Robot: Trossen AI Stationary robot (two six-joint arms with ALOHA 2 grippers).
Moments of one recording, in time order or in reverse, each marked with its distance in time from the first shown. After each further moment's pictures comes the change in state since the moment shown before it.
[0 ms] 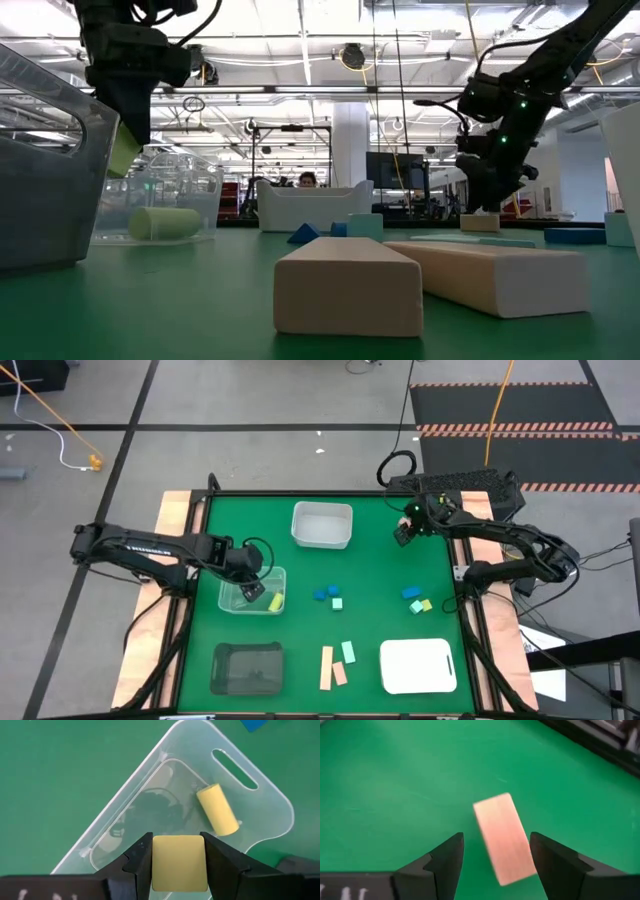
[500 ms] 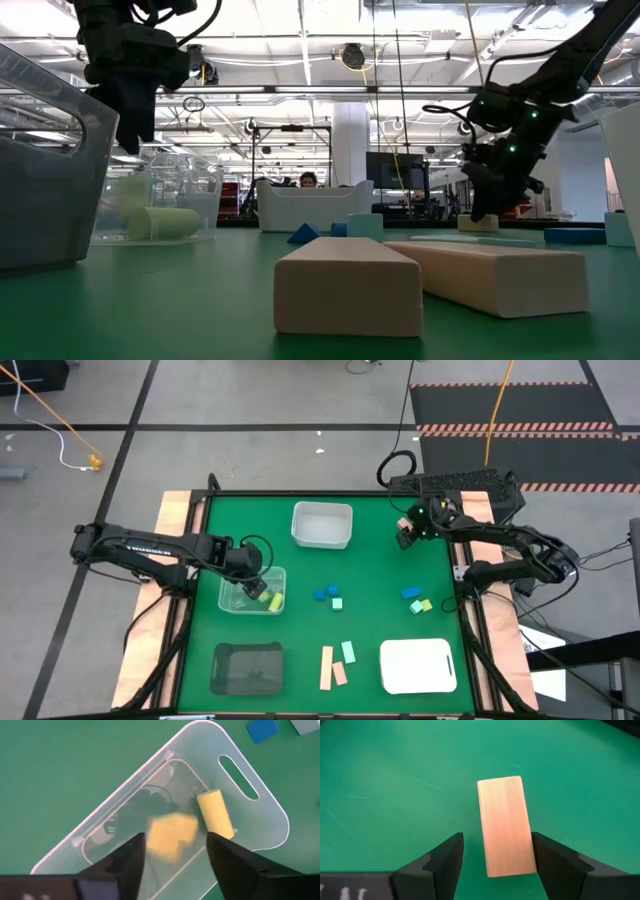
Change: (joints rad) left arm 0.000 -0.002 0.000 0.002 0.000 -0.129; right arm -0.049 0.000 -0.090 0.115 -0.105 -0.008
